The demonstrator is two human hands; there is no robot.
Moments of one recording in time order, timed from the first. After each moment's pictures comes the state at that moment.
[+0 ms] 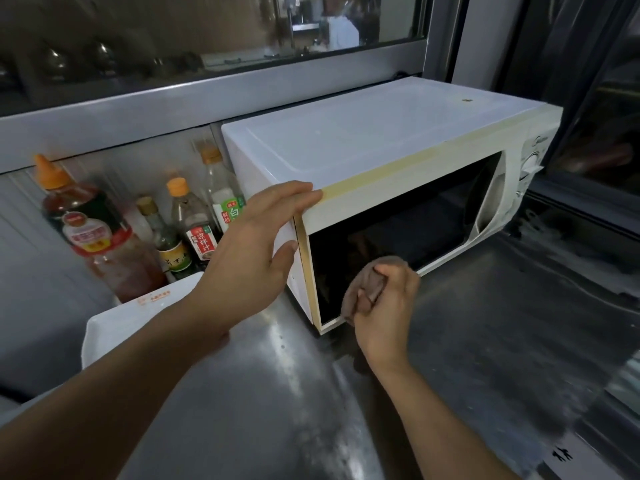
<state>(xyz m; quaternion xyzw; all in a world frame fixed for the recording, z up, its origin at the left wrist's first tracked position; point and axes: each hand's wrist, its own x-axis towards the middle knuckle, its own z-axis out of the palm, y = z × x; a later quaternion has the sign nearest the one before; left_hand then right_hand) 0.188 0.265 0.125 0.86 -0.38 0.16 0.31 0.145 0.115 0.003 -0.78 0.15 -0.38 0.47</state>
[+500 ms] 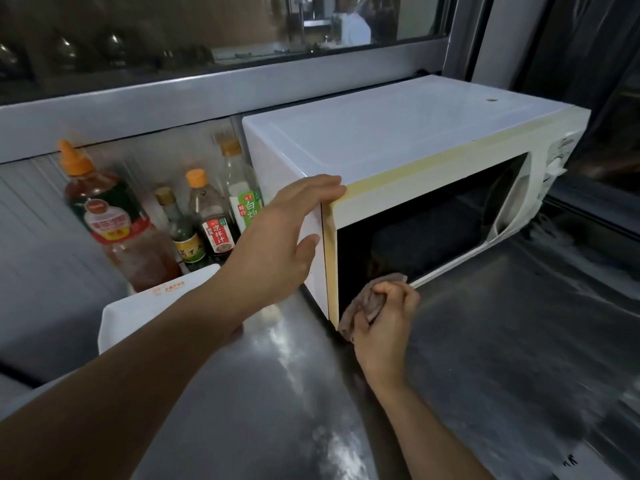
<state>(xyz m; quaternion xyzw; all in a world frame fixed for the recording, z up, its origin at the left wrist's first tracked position) 0.193 0.272 0.126 0.85 -0.39 0.13 0.33 0.142 0.140 -0.023 -0.79 0.18 -0.35 0.48</state>
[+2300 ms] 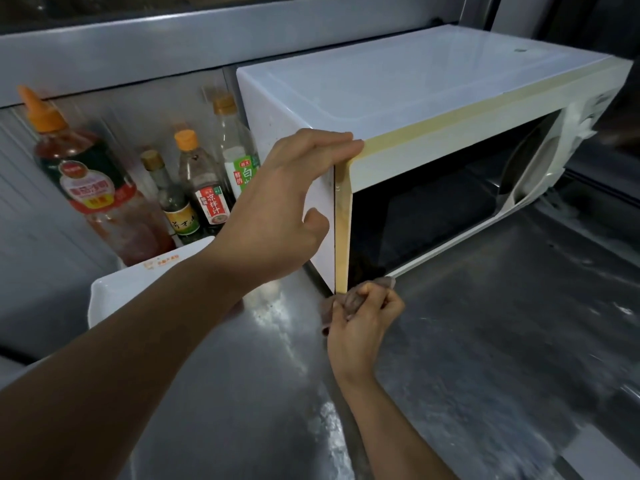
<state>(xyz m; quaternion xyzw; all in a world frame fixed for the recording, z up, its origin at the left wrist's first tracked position) 0.194 0.276 0.123 0.85 -0.39 0.13 0.33 0.142 0.192 -0.059 -0.75 0.26 -0.33 0.51</state>
